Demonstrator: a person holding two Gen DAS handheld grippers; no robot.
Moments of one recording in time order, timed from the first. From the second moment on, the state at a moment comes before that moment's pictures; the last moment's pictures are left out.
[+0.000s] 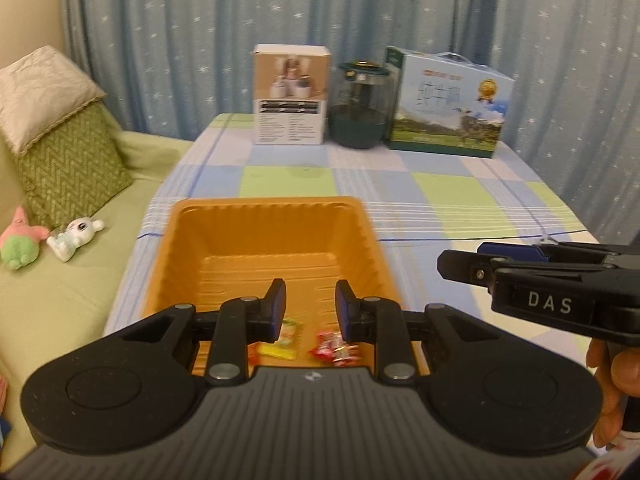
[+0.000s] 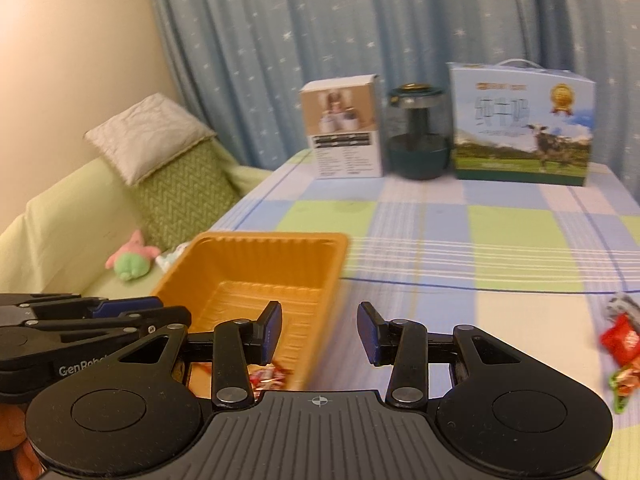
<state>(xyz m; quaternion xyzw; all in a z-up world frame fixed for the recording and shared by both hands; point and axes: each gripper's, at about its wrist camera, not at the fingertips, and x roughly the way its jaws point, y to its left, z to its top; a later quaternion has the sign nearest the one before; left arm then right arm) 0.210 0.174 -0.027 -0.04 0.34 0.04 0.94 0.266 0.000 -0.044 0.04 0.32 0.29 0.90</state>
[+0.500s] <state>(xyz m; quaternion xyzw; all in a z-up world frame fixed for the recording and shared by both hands) 0.248 0.074 -0.027 -0.01 0.34 -0.06 0.94 0.275 -0.122 -0.051 0.06 0.32 0.18 0.93</state>
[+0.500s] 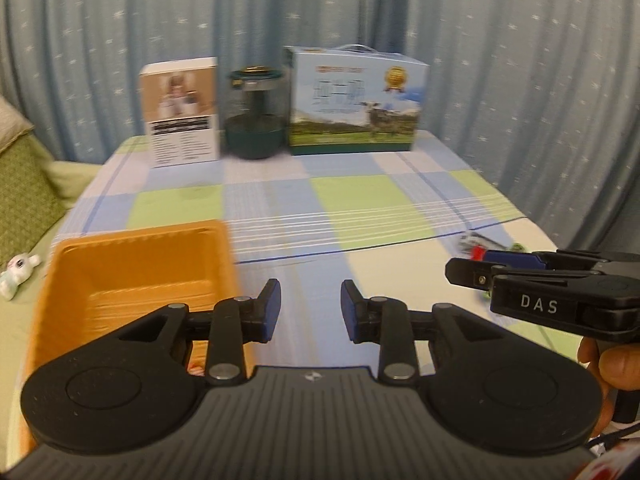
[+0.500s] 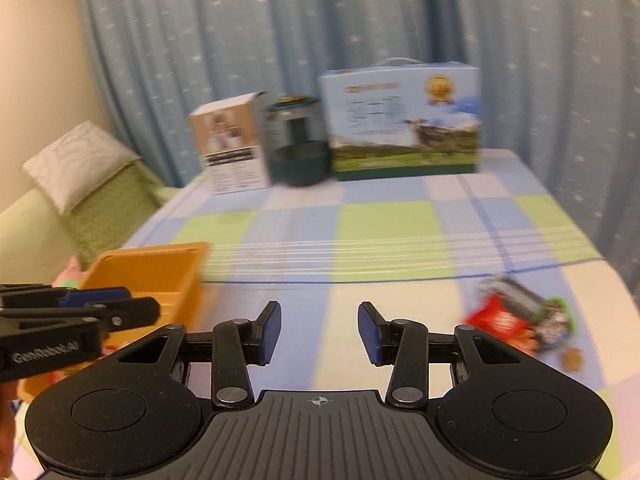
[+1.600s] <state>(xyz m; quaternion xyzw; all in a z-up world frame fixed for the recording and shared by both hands) 0.339 -0.126 -0.113 0.09 0.36 -0.28 0.88 0.293 -0.320 -0.106 0.09 0.38 0.04 0.92</state>
